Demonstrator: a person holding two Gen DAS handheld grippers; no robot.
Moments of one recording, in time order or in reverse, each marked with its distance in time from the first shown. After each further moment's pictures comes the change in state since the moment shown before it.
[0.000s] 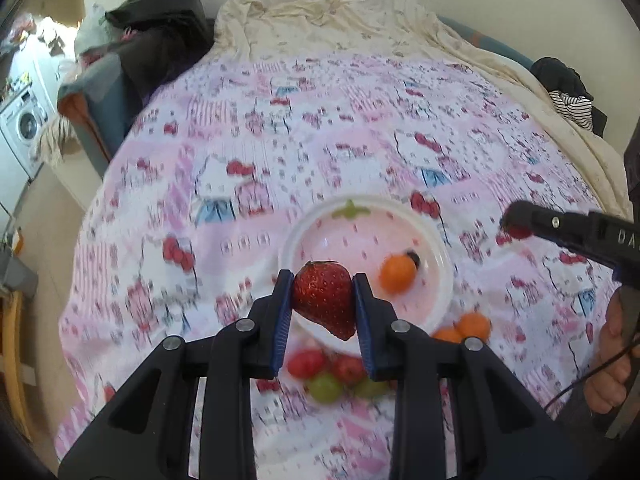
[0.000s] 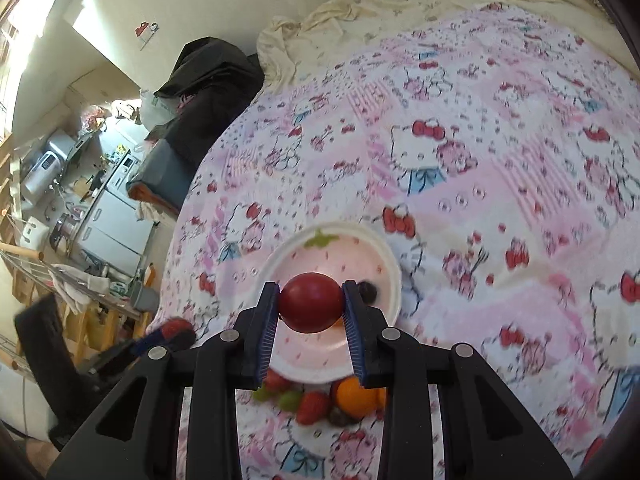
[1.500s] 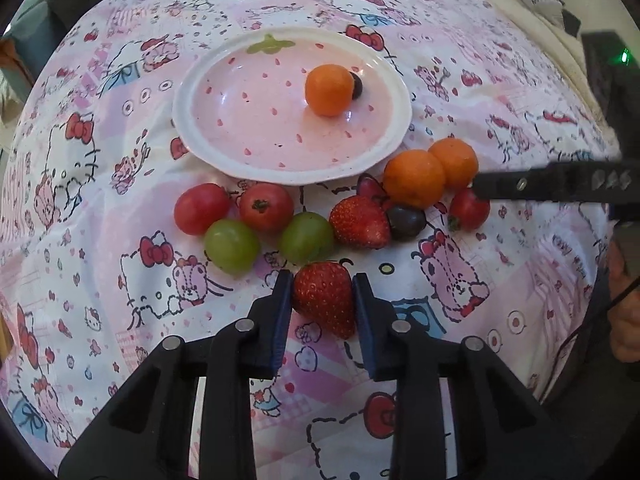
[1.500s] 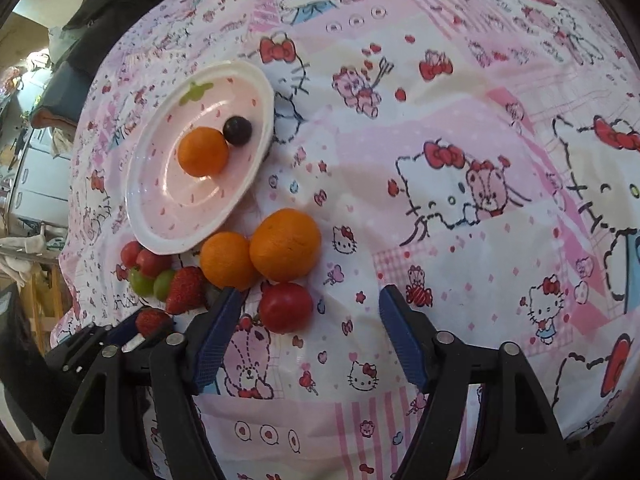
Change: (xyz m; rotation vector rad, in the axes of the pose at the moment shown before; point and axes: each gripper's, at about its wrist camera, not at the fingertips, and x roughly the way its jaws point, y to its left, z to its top) left arm 0.049 -0.045 -0.110 0.099 0.318 -0.137; right arm 0.037 -0.062 -0.089 0.103 0.385 -0.253
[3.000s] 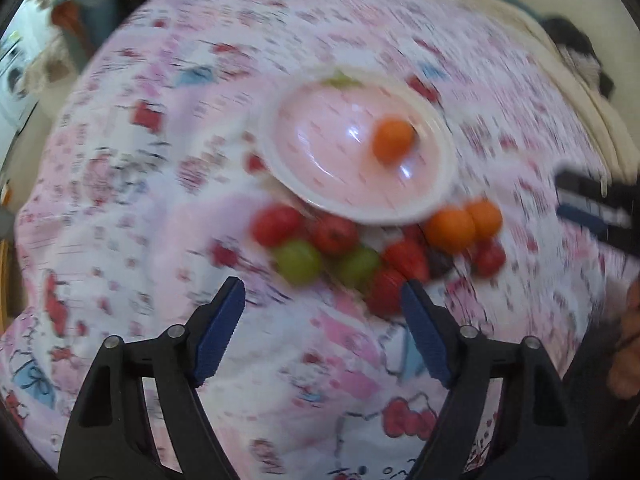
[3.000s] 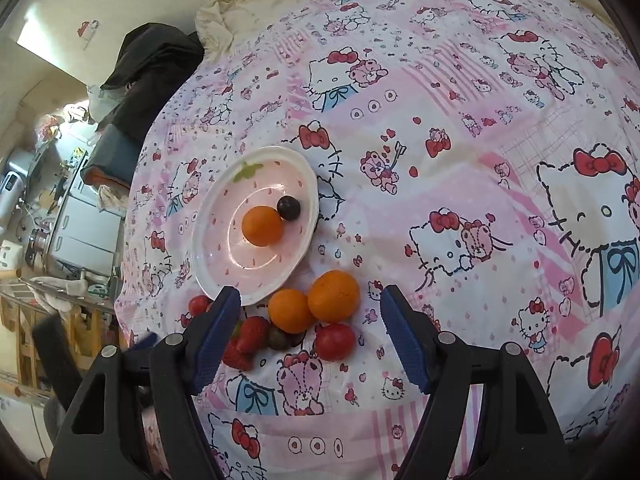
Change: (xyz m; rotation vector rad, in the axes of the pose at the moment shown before) left arm -0.020 0.019 0.001 -0.124 -0.066 0.062; right arm -0.059 -0.001 0.001 0.056 -0.233 0.163
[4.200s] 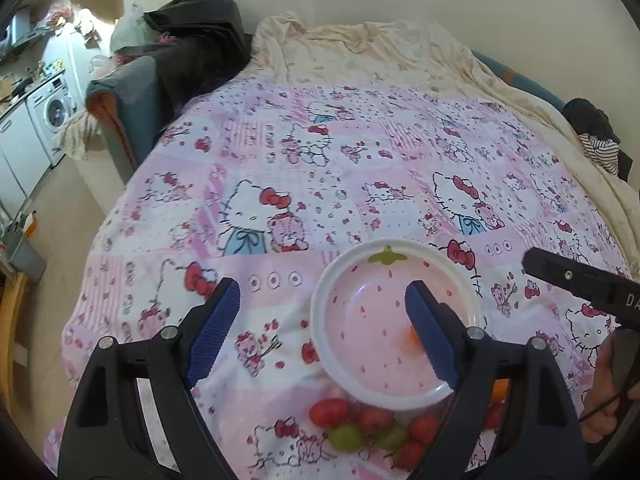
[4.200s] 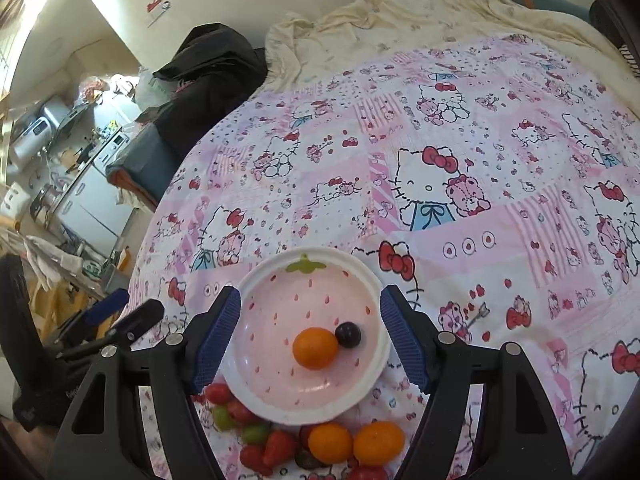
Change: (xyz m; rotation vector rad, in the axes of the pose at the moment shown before) left arm -0.053 0.047 0.098 -0.103 -0.357 0.109; right arm 0.029 0.076 0.077 -0.277 -0.151 0.034
